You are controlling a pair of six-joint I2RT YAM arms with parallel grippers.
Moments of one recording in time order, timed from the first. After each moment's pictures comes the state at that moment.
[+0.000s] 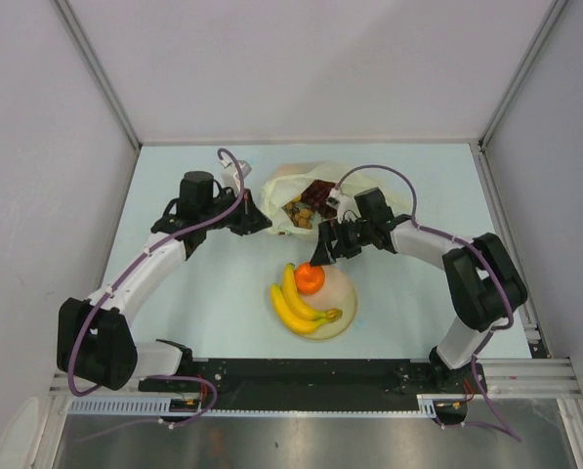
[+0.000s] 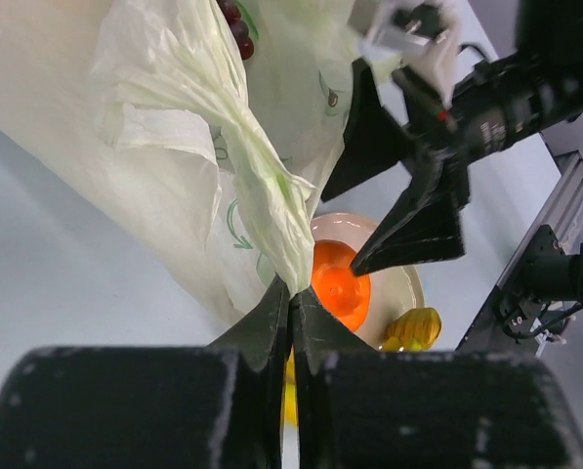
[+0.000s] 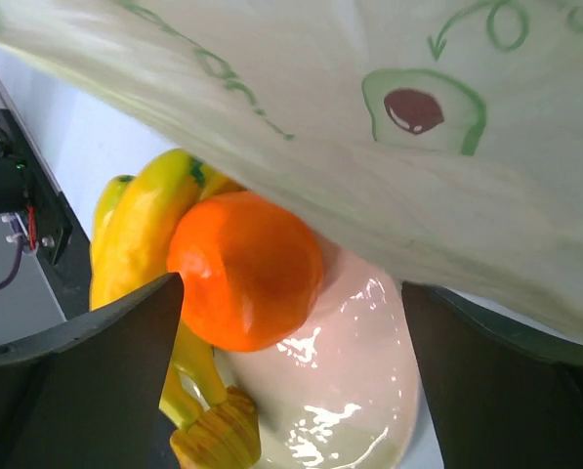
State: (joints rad) left arm -0.31 1.30 0.97 -0.21 0.61 -0.24; right arm 0.49 1.73 1.00 -0.15 -0.67 0.21
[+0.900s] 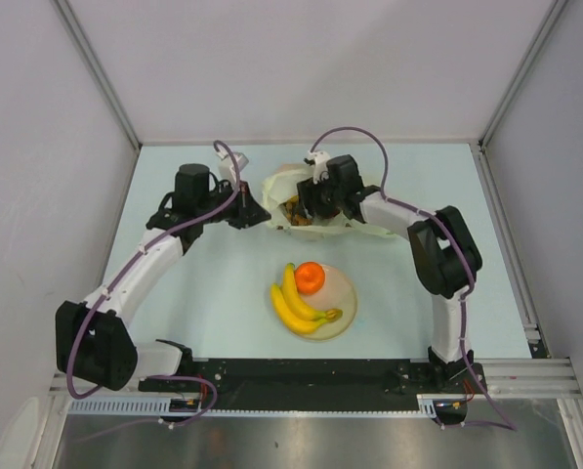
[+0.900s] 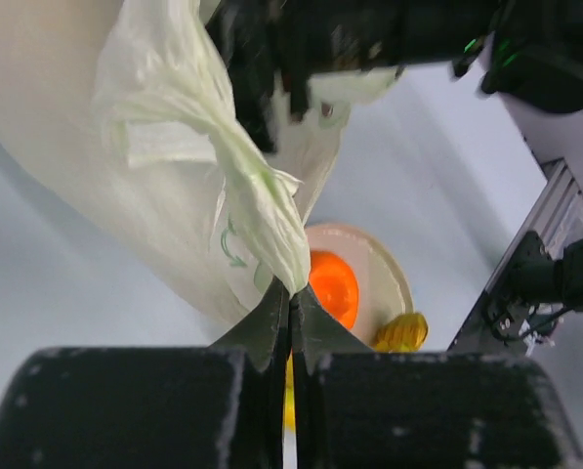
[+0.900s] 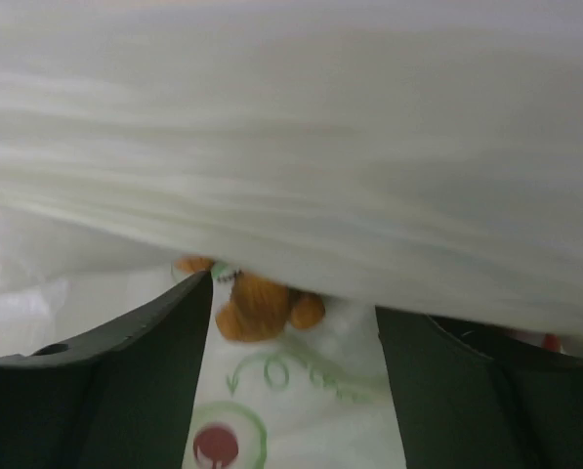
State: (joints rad) left arm -0.29 1.30 1.00 -0.25 0.63 -0.24; right arm 0.51 1.99 1.40 -0.03 -0.31 0.09
